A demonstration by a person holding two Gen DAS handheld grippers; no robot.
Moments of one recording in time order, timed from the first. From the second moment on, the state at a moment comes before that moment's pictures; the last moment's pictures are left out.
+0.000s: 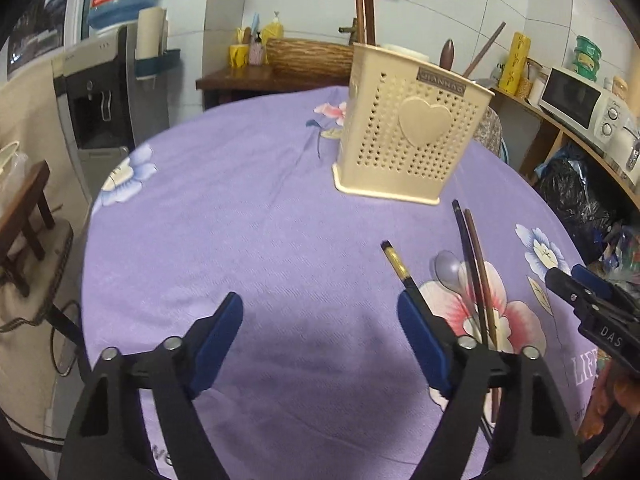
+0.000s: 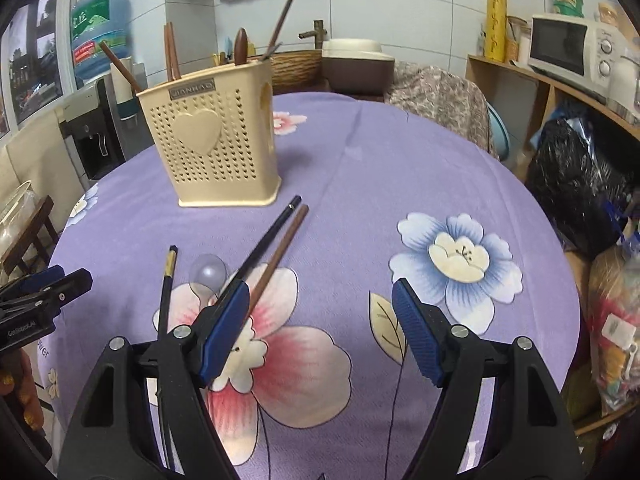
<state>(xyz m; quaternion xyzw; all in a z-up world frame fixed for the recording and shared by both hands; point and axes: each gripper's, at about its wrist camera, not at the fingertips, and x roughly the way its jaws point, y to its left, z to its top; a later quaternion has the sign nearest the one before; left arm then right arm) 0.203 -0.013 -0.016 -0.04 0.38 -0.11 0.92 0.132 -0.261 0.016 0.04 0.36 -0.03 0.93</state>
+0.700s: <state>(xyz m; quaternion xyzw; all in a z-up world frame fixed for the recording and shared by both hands) 0.237 -0.075 -0.040 -0.05 0.45 -0.15 0.88 0.130 -0.266 0.016 0.03 0.36 -0.02 0.93</state>
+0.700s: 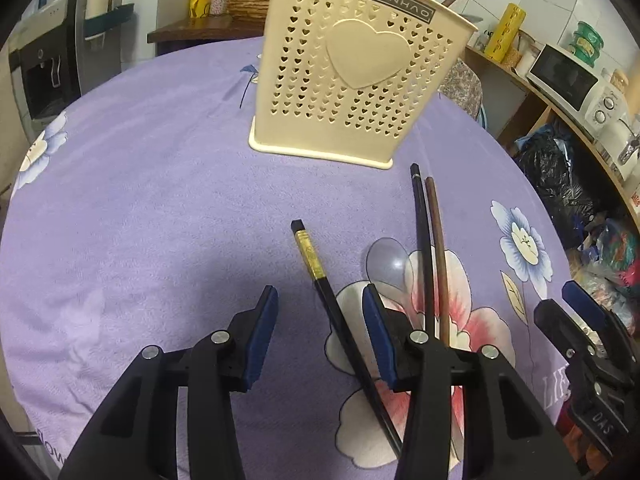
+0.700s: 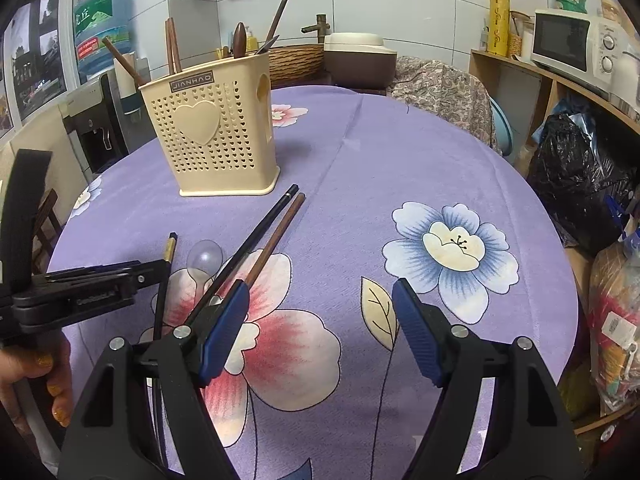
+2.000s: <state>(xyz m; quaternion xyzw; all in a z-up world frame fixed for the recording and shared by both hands) 0.264 -0.068 -0.040 0.00 0.47 -0.17 0.87 0.264 -0.230 -0.025 0.13 0.47 0.01 0.87</state>
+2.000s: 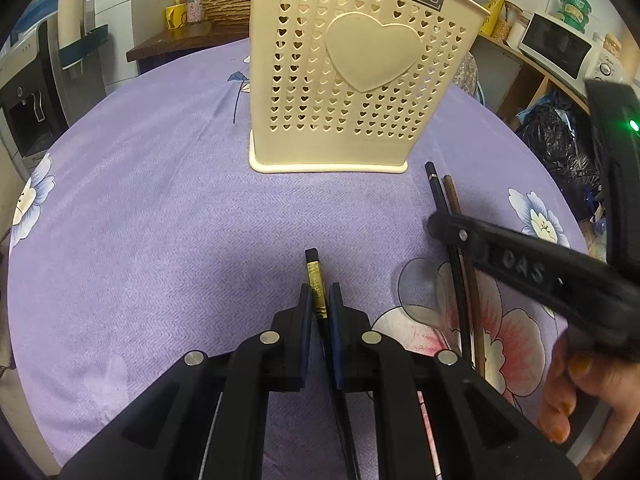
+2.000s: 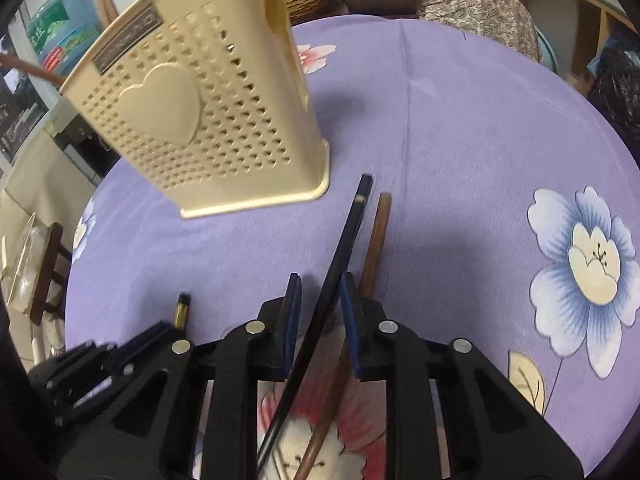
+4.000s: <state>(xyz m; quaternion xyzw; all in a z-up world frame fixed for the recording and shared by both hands) 0.218 -0.035 0.100 -0.05 0.28 -0.19 0.94 0.177 -0.257 0.140 0.14 0.28 0.15 0.94</state>
